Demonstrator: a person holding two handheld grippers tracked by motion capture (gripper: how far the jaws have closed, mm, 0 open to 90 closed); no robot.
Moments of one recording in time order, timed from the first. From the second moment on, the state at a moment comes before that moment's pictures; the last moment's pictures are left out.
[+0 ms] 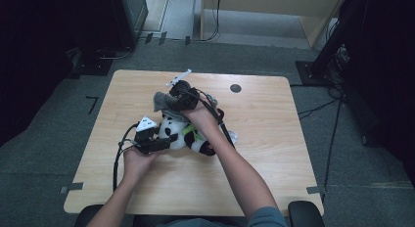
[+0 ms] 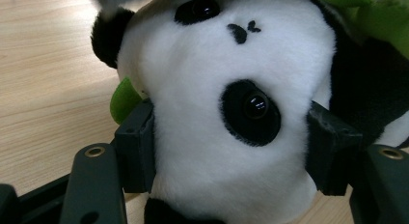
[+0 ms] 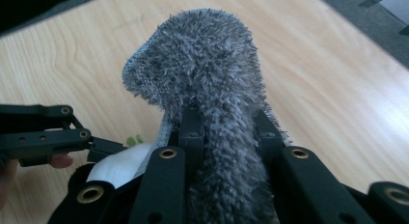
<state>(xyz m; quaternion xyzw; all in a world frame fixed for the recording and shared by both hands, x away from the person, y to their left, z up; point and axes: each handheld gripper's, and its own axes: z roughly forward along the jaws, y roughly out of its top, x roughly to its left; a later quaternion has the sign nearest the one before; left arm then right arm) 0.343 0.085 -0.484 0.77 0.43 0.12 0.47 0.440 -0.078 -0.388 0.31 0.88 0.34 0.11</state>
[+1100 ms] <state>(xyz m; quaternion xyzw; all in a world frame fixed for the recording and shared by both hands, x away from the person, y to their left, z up) 0.345 0.086 -0.486 0.76 0.43 0.11 0.47 0.436 -0.173 -0.391 0.34 0.88 0.31 0.12</state>
